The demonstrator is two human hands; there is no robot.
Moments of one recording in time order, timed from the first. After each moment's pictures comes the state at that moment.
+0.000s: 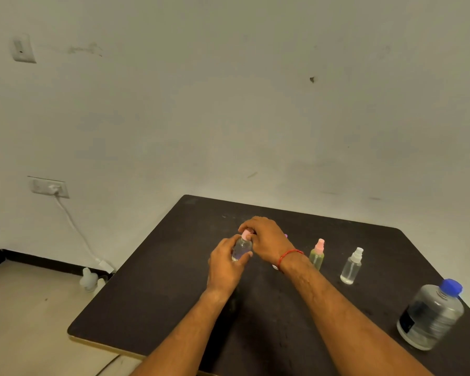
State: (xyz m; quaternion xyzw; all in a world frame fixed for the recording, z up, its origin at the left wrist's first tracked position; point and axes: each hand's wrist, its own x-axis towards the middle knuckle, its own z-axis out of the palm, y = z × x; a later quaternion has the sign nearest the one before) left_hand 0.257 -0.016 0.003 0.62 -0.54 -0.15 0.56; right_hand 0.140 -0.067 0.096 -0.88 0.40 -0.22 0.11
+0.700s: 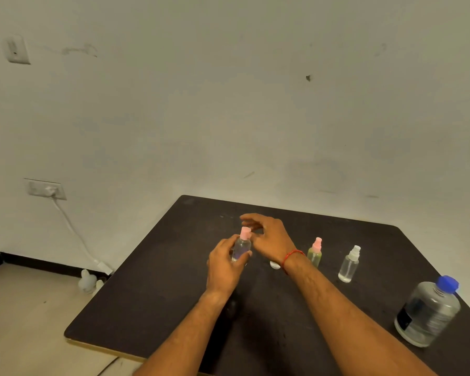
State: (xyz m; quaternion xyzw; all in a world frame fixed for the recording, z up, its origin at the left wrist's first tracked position) left_hand 0.252 -0.012 0.003 0.60 -0.54 -0.16 0.58; right_hand 0.129 -0.057 0.099 -0.80 0.43 -0.31 0.27
